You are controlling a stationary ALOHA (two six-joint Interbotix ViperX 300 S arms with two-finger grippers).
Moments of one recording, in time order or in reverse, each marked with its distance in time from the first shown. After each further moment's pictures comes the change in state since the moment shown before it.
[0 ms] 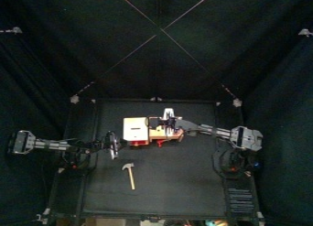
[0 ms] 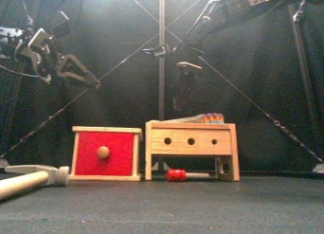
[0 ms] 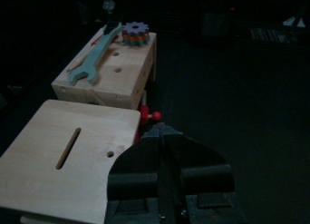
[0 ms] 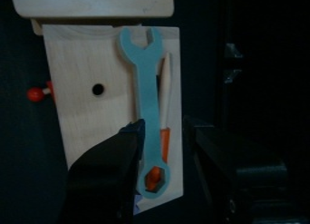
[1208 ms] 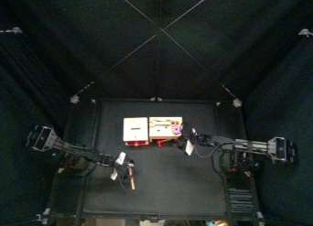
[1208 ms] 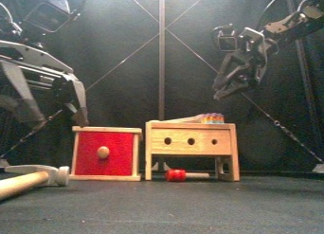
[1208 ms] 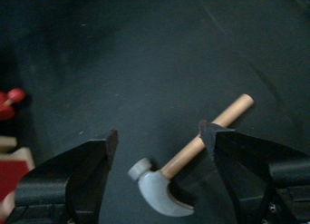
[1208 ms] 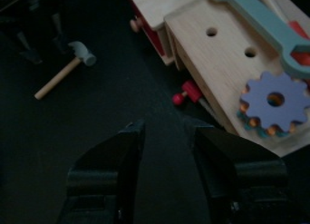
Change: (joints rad) left arm -0.387 0.463 -0.202 0.476 0.368 0.006; right arm 0.063 -0.549 0.785 0.390 -0.611 0.382
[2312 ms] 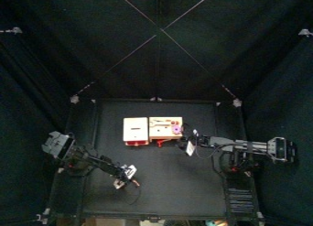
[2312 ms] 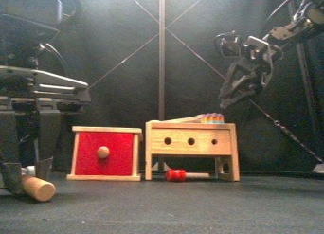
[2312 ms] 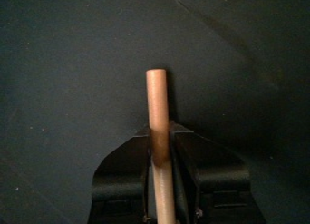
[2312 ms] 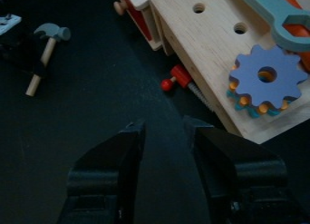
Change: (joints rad) left arm 0.000 0.210 -0.198 0.123 0.242 -0.003; right arm 0.009 0.000 0.023 -0.081 -0.002 0.054
